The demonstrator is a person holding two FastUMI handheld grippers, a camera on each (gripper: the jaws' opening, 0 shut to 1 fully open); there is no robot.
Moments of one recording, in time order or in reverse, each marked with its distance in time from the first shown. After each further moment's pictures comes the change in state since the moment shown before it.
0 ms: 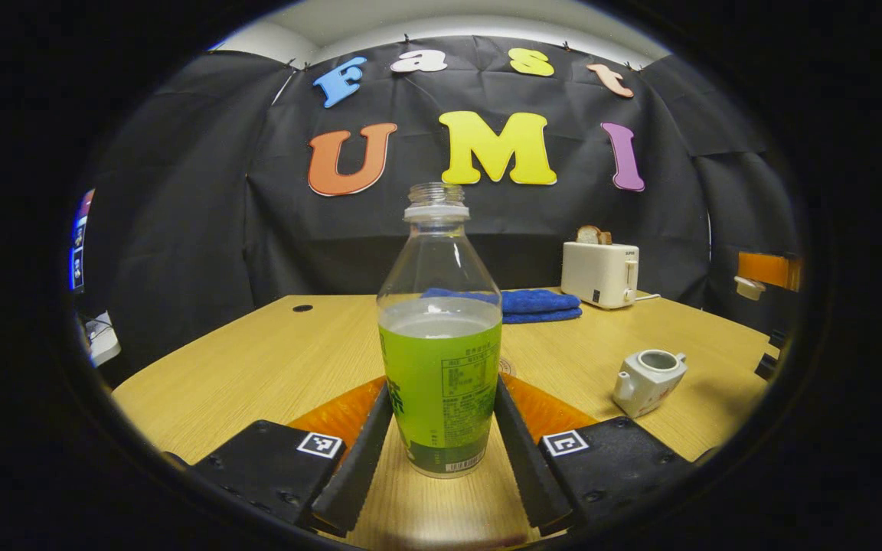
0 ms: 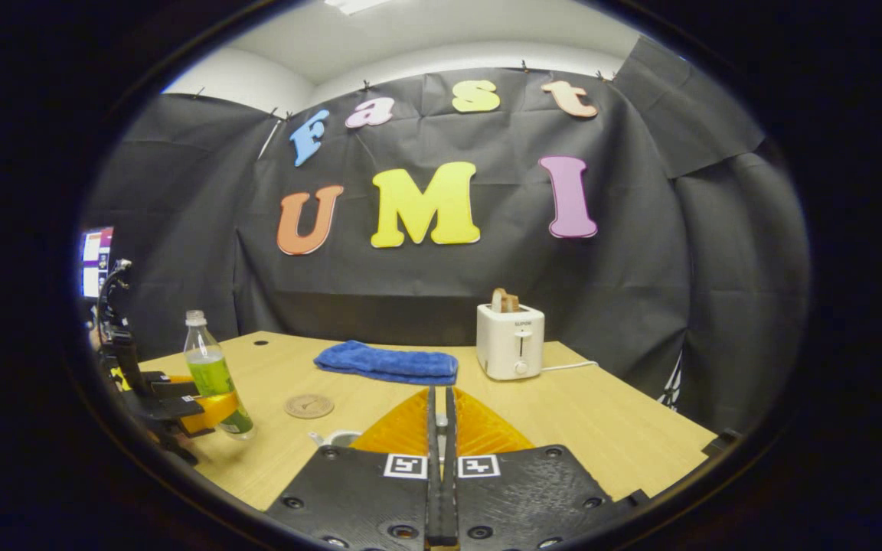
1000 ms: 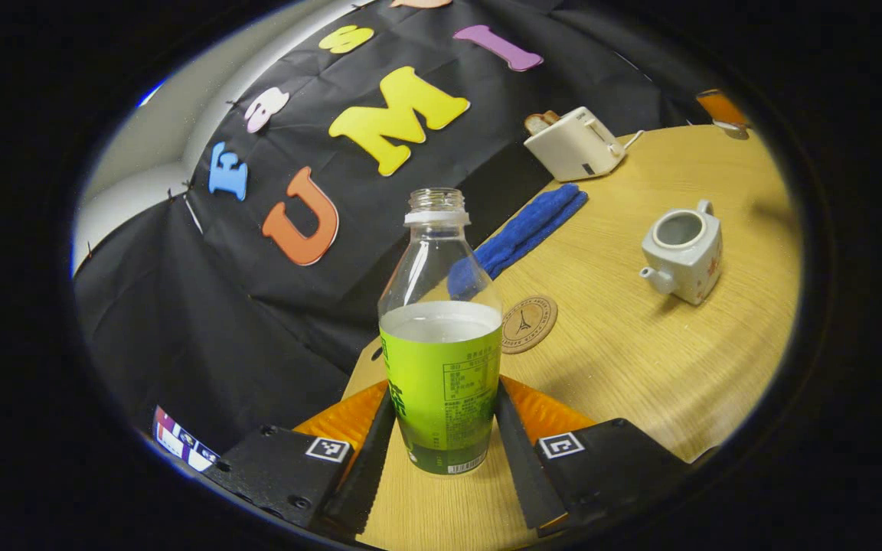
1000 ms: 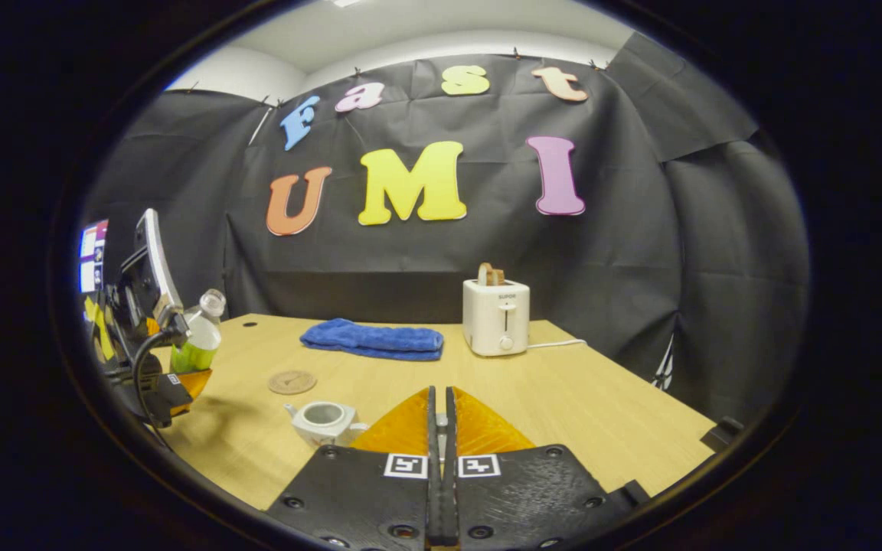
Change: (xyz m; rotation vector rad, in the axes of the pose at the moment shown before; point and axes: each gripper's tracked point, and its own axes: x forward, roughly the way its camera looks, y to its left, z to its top) left arm -0.012 -0.004 0.018 0.772 0.191 0.166; right arm -0.003 -0.027 -0.033 -0.028 0.062 -0.044
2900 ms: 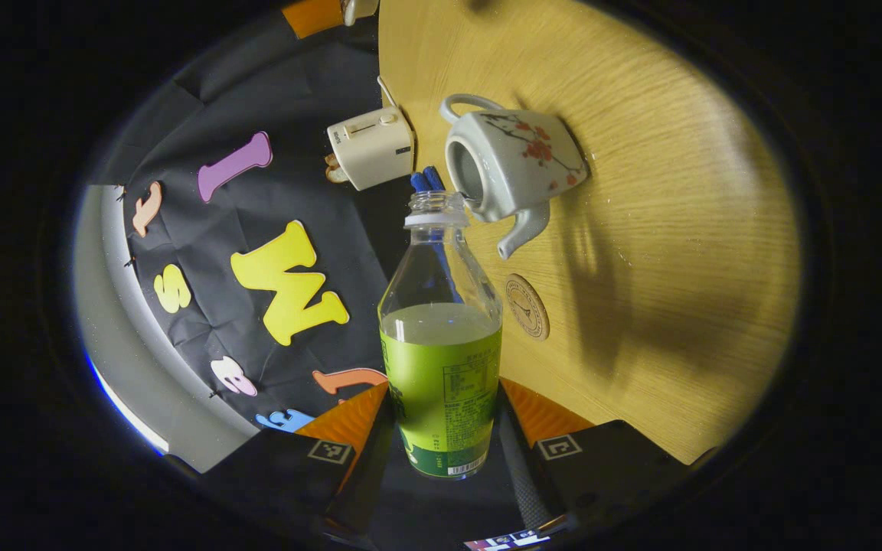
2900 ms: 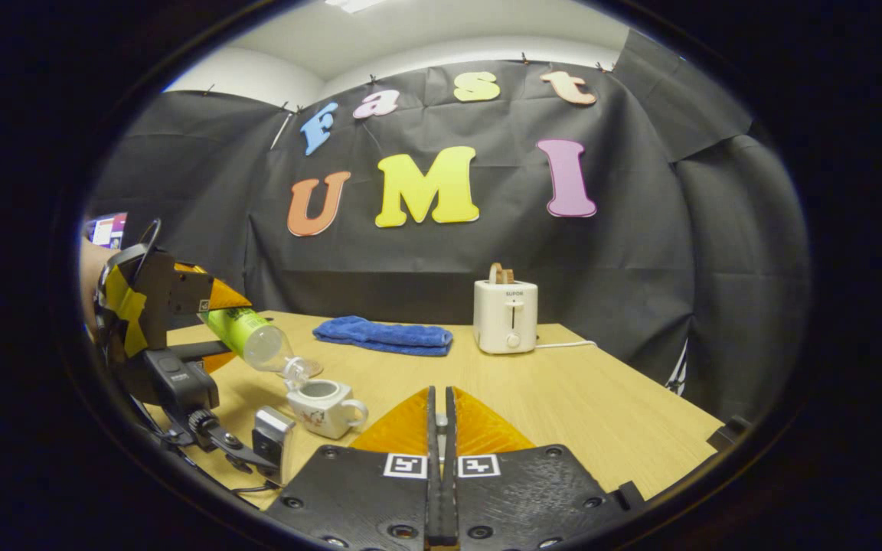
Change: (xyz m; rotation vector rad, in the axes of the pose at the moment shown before) left arm -0.012 -0.023 0.058 1.130 -0.011 0.127; right arm -0.008 -0.014 -0.025 0.005 -0.034 0.099
